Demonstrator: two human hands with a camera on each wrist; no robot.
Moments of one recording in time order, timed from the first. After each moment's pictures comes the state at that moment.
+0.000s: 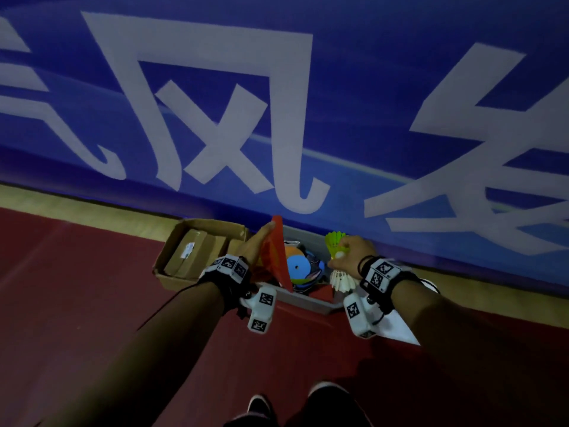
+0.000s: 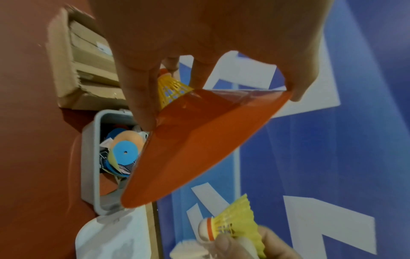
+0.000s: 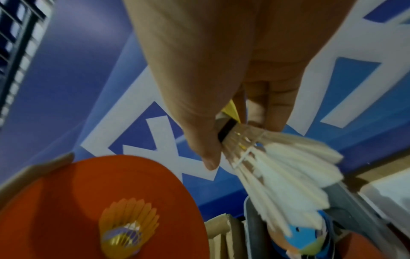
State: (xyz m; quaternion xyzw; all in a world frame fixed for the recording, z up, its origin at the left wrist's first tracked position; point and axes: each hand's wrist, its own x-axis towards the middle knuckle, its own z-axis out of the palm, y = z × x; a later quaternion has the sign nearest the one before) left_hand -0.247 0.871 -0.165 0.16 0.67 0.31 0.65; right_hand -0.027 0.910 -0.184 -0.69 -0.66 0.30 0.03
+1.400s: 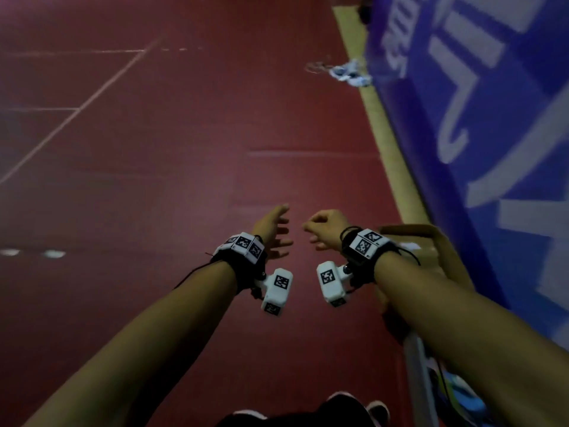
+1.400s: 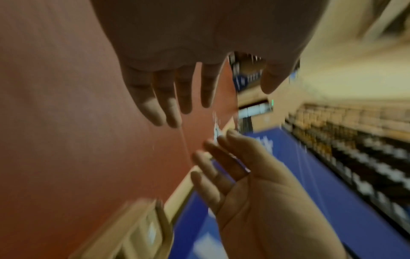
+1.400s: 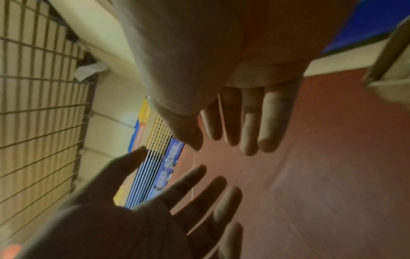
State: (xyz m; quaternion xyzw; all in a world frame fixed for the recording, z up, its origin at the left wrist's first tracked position) left_hand -0.317 0.566 -0.162 -0.22 0.68 0.66 0.24; right_hand -0.324 0.717 -0.174 -0.11 -0.81 0.55 -0.17
